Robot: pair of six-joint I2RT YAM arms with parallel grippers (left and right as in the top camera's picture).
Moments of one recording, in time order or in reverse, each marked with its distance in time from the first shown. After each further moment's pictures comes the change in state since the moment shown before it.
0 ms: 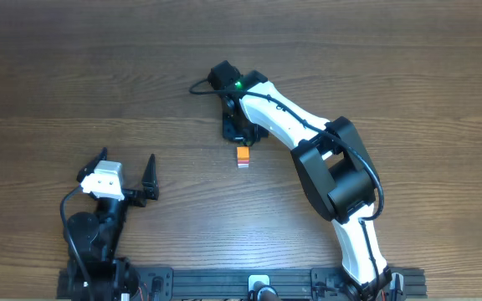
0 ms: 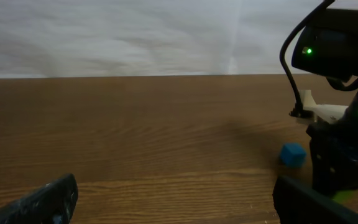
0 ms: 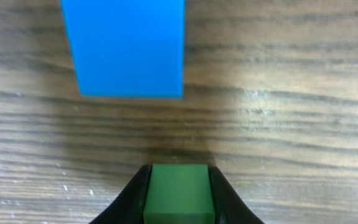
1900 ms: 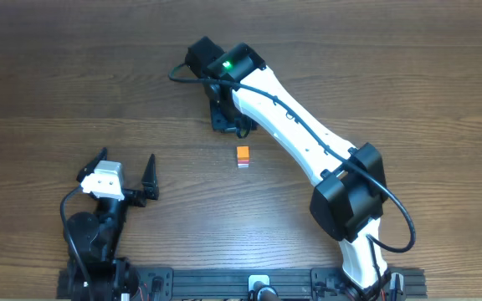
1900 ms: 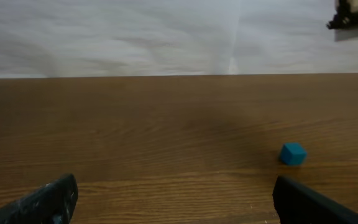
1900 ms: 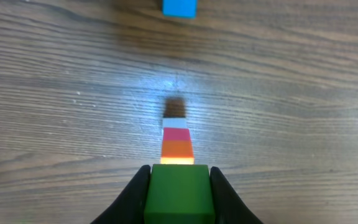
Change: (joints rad) left arm 0.000 0.000 0.000 0.000 0.000 0.000; right arm 0.085 -0.128 0.304 -0.423 0.084 0.010
